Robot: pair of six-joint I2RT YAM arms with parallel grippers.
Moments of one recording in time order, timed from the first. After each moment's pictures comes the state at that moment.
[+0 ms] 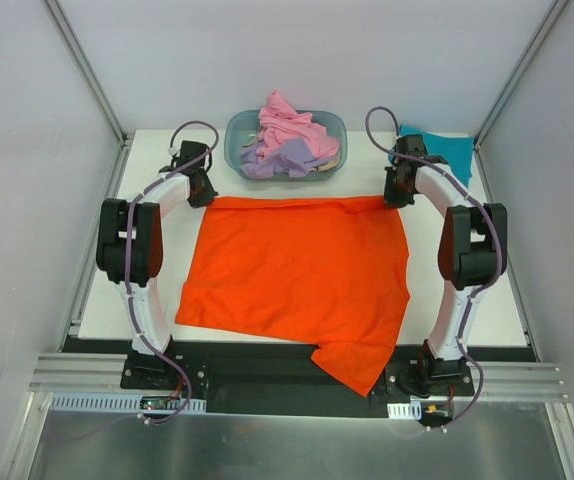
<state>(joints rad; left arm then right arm) -0.13 1.97 1.40 -0.41 -0.12 -0.54 0.13 1.99 1.57 -0.67 0.01 0.22</state>
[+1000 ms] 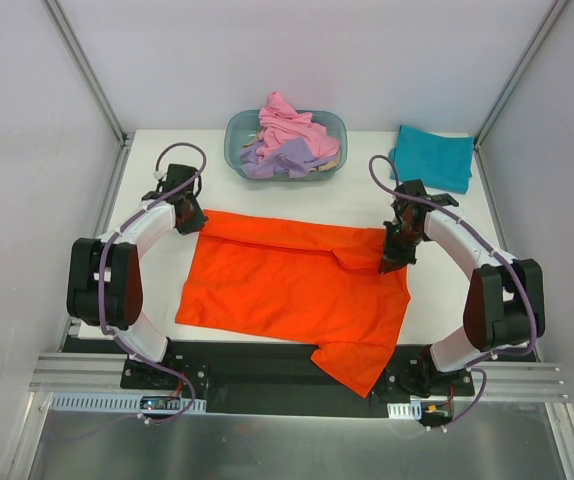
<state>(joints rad) -0.13 1.62 1.07 -0.47 -0.13 -0.57 0.23 1.54 1.10 -0.97 -0.17 0.40</state>
